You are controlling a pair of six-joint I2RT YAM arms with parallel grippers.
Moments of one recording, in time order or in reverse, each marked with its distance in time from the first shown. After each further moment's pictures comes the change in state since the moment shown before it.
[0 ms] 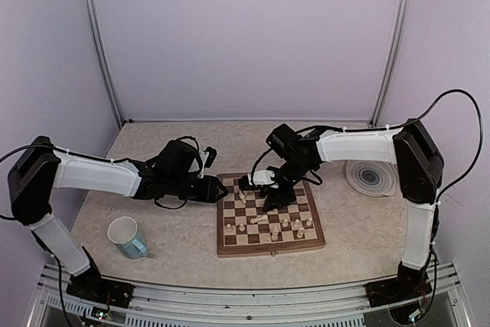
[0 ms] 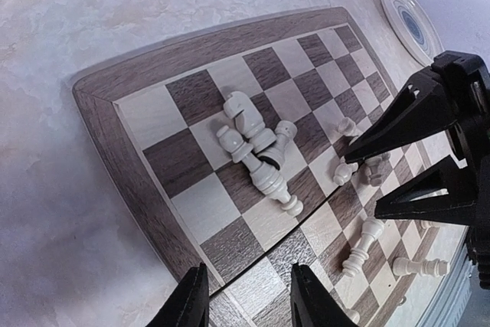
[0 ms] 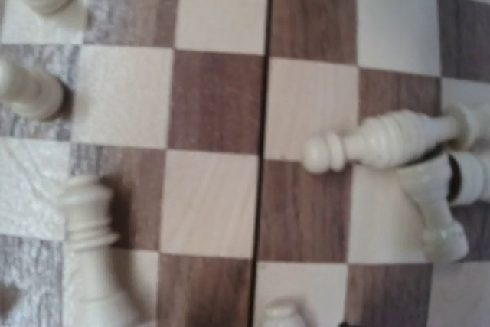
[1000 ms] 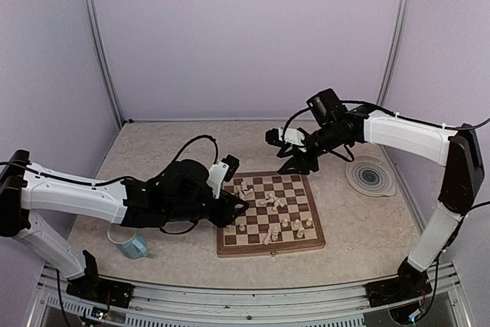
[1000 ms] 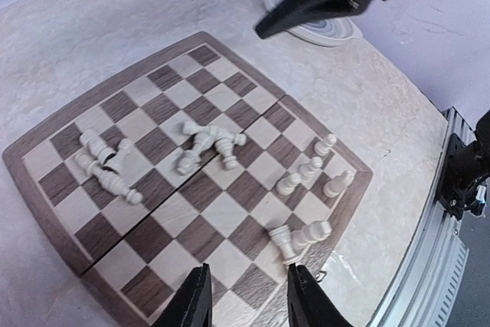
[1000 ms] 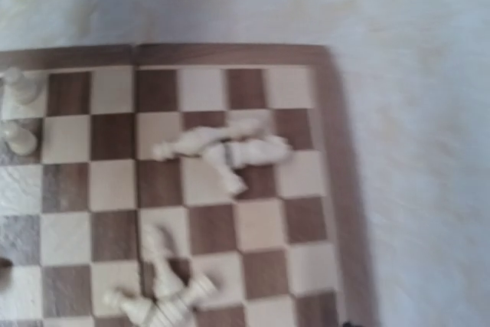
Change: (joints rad) left arm -0.311 -0.190 -0.063 0.047 -0.246 0.096; right arm -0.143 -0.267 -0.058 0.055 -0.109 0.055
